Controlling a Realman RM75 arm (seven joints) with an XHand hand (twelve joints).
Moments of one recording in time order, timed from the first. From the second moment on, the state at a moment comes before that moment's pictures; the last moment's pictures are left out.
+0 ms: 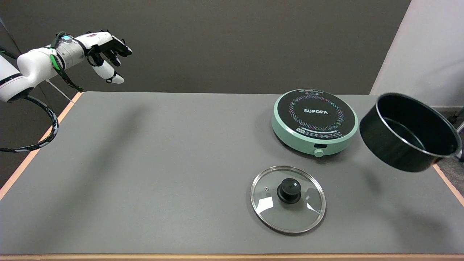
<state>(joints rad) -0.89 -1.13 -0.46 1.42 2.75 -0.55 -1.51</state>
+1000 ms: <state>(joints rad) -0.84 -1.13 -0.47 1.09 2.75 -0.82 -1.74</state>
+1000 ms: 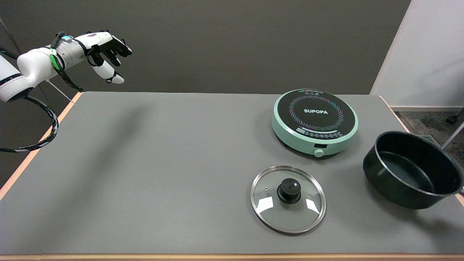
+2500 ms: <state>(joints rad) -0.78 -1.06 -0.51 0.86 2.75 -1.02 -1.88</state>
